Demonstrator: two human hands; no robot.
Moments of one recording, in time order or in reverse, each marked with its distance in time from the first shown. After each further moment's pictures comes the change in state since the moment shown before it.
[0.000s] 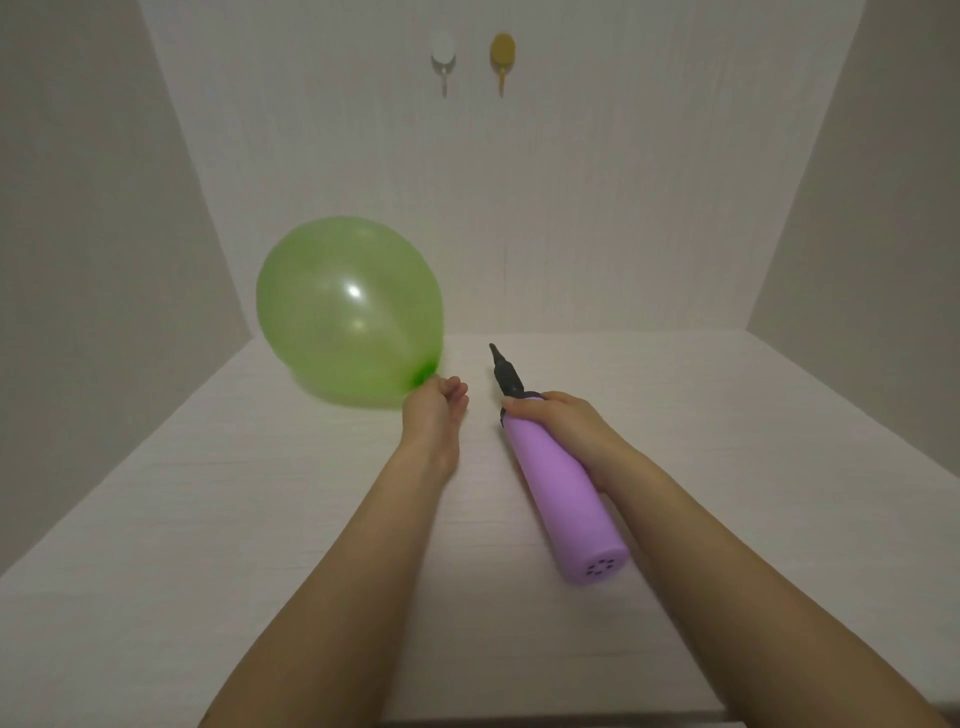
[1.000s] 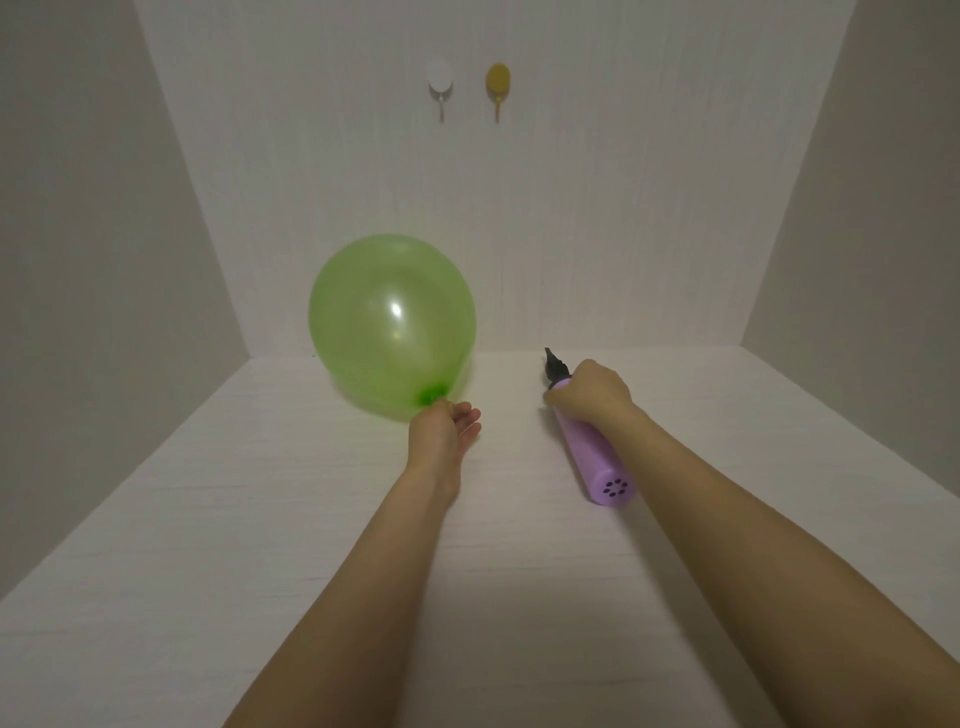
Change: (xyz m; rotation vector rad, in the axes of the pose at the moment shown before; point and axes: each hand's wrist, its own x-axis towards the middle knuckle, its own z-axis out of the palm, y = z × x) left_hand -0.003 -0.001 0.000 0.155 -0.023 -0.006; right_hand 0.063 -0.031 -0.030 -0.803 0.377 -0.035
